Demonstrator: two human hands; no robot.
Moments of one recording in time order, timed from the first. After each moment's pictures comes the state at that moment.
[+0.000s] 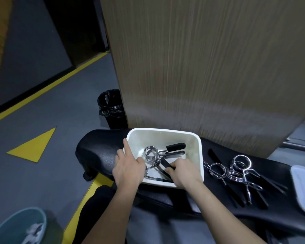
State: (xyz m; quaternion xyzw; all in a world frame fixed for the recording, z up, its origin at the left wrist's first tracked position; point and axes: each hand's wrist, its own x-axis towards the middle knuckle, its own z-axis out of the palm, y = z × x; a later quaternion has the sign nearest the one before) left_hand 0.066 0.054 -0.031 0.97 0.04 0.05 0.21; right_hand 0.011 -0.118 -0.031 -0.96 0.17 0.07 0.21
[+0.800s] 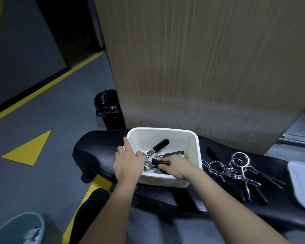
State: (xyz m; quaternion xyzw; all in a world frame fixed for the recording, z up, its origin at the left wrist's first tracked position) left_hand 0.089 0.048 -0.029 0.98 0.04 0.02 0.21; right_hand 0.041 -0.126 -0.034 -0.95 0.05 0.16 0.28
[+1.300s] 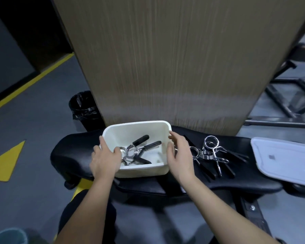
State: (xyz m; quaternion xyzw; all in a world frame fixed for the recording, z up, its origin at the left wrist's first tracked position) left_hand 0.086 0.053 -0.030 0.98 0.03 0.02 0.20; right_hand -0.045 -0.143 -0.025 -0.83 0.18 -0.33 0.41
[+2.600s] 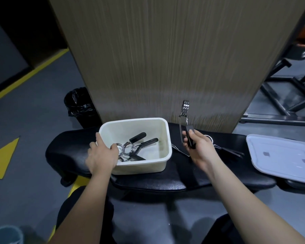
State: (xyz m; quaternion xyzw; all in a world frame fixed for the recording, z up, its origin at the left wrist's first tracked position) left_hand 0.089 0.051 -0.031 0.98 0.04 0.03 0.20; right_hand -0.057 -0.212 0.002 -0.41 0.25 -0.19 0.85
